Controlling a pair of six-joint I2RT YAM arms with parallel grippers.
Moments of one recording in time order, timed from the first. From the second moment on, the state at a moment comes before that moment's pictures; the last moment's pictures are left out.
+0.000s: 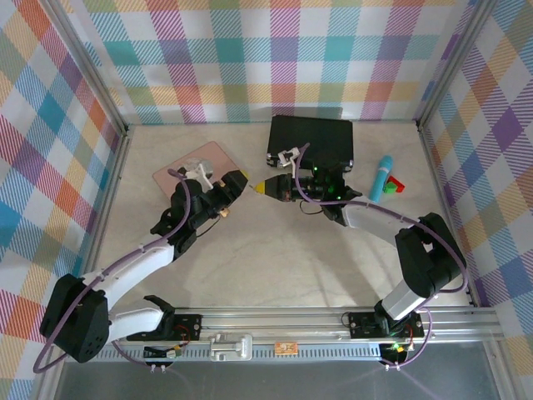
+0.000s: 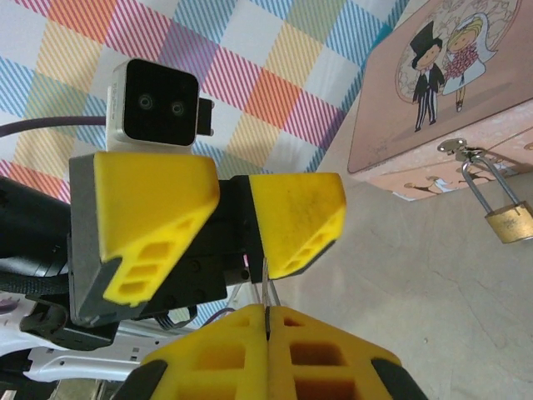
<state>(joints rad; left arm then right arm) -0.51 1.17 0.66 0.34 0.18 -1.08 0.57 1.59 0.96 0.44 -0.89 0.90</state>
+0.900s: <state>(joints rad) -0.54 1.19 0.66 0.44 0.15 -1.11 0.57 1.64 0.95 0.58 -0.88 1.02</state>
